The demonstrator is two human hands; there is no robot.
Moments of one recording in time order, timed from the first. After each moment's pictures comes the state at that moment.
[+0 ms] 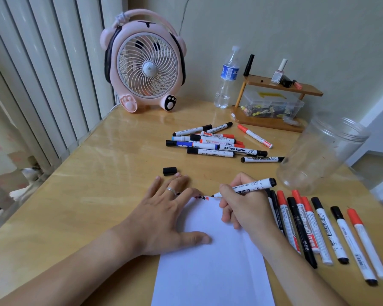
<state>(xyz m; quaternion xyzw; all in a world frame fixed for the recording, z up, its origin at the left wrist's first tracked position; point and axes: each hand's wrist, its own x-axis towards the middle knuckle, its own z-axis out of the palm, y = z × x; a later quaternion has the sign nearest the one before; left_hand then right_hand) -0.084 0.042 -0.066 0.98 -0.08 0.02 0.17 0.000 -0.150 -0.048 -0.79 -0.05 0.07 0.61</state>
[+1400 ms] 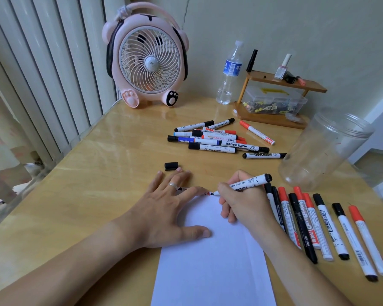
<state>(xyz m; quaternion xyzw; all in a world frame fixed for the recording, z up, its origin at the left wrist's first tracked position) -0.083 0.043 -0.066 0.98 -0.09 -0.01 0.16 0.000 -0.148 -0.050 -0.81 -0.05 0.09 0.58</state>
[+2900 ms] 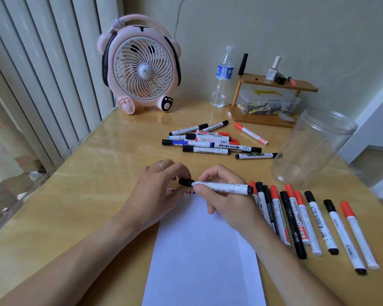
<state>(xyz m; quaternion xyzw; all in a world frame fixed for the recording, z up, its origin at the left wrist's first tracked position) -0.060 0.045 -0.062 0.93 -0.08 0.25 0.27 -0.007 -0.152 -0.043 -0.74 -0.25 0.11 0.61</state>
